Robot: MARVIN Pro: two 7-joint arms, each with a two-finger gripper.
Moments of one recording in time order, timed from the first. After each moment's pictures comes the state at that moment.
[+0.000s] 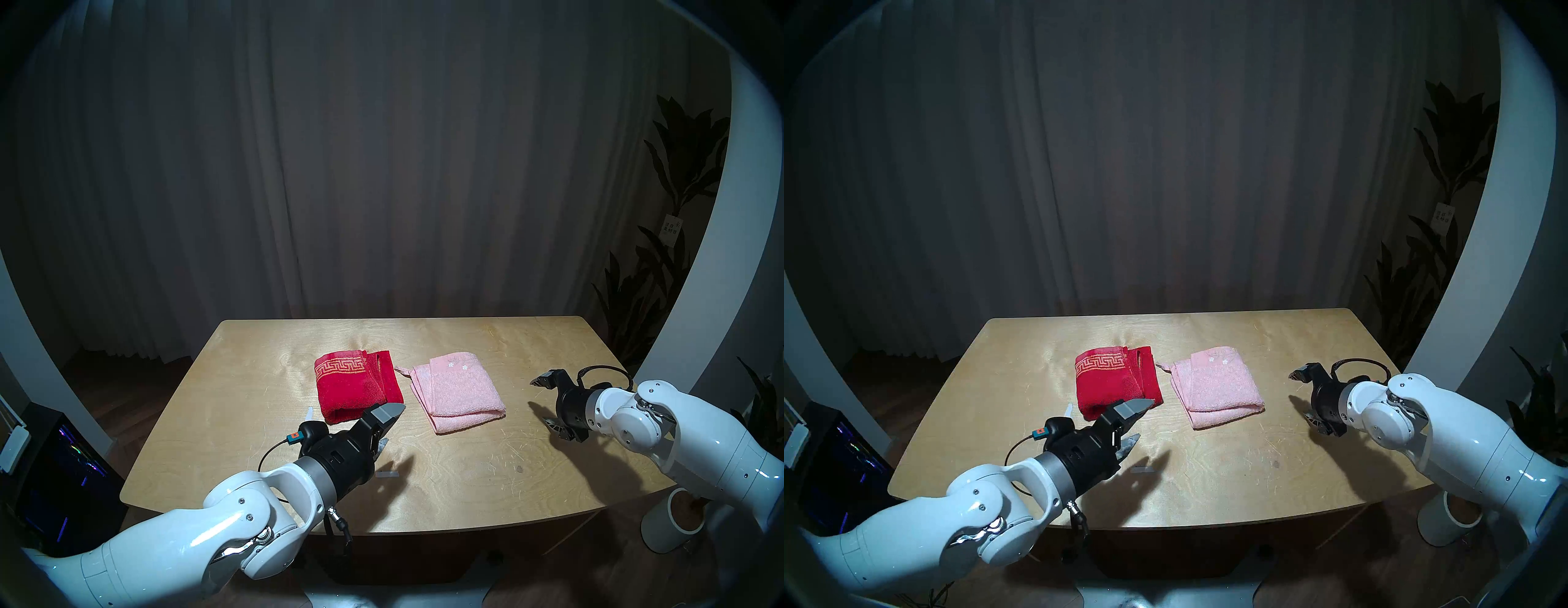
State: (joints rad) left arm 1.67 -0.73 -0.86 -2.12 -1.95 -0.11 0.21; right arm -1.51 -0.47 1.10 -1.73 2.46 0.02 -0.47
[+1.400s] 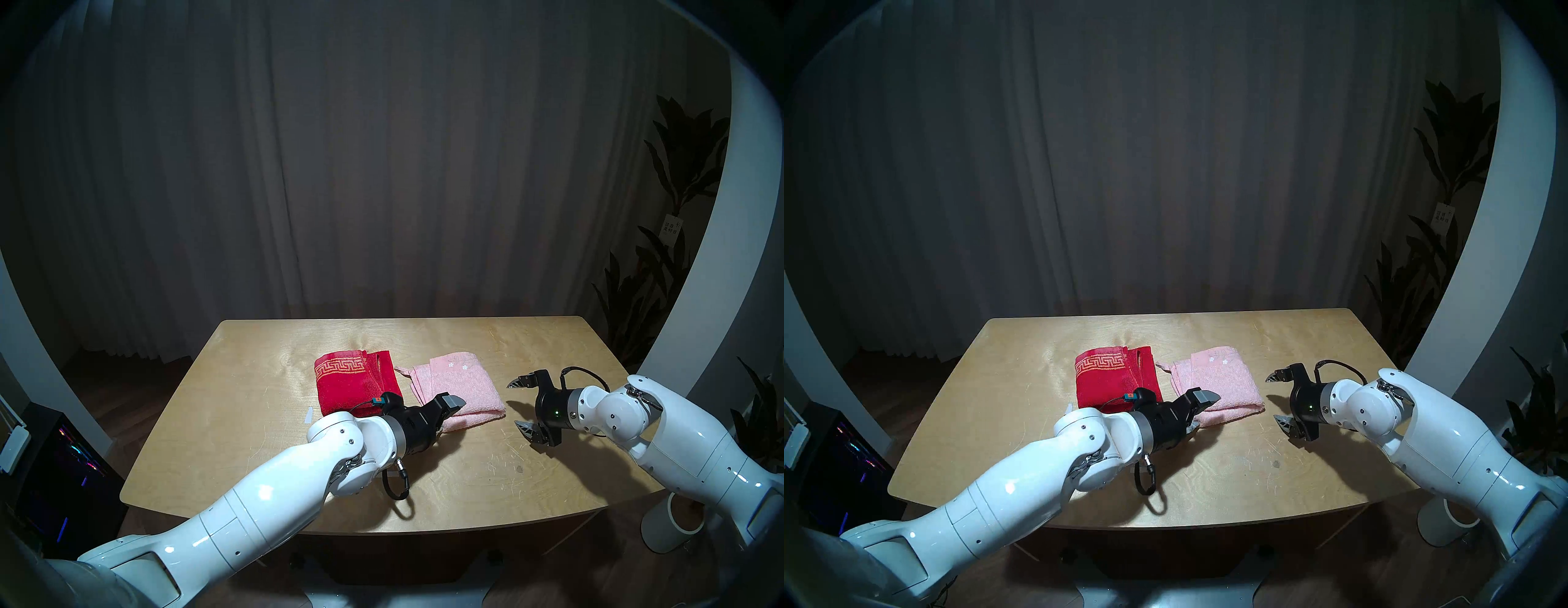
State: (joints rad) left arm 1.28 -1.17 -0.73 -1.55 -1.85 0.28 0.26; right arm -1.40 -0.60 1.07 -1.62 2.66 0.14 -0.58
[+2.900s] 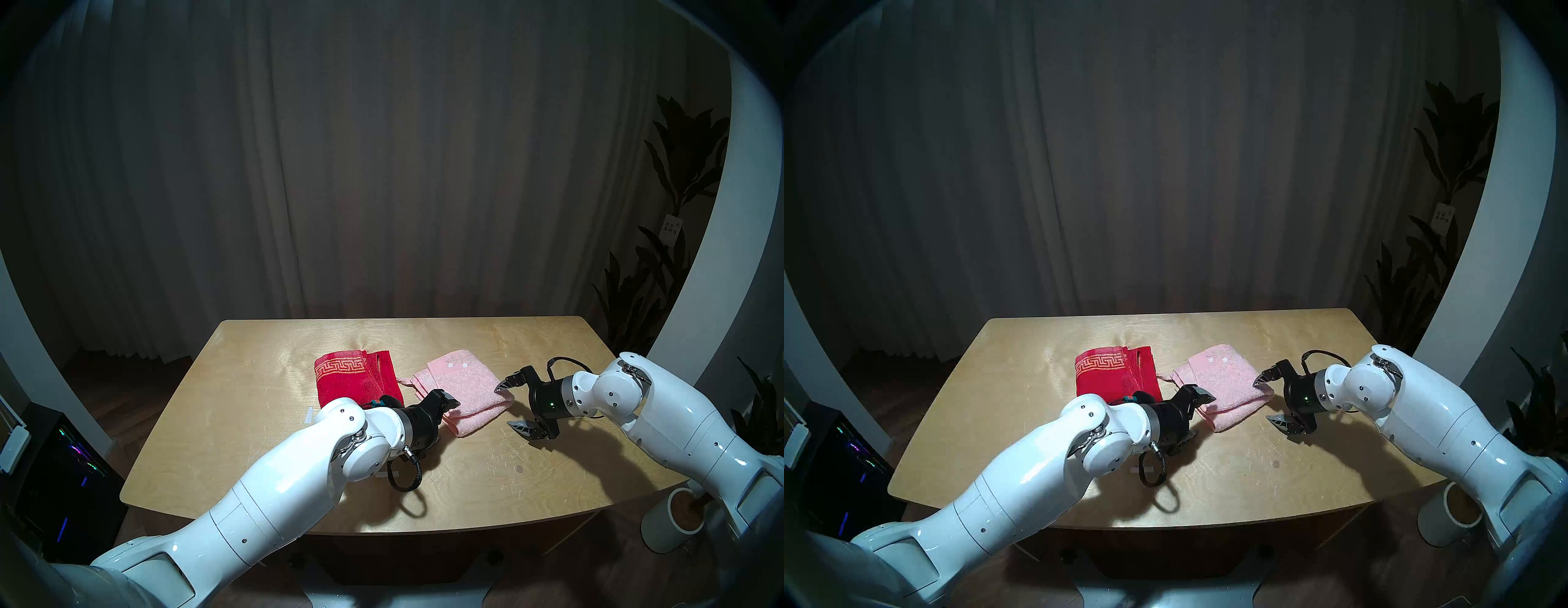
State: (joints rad) left arm 1.27 -1.23 -0.78 -1.59 -2.05 0.18 0.60; right arm -1.22 -0.65 0.98 -1.47 2.66 0.39 -0.73
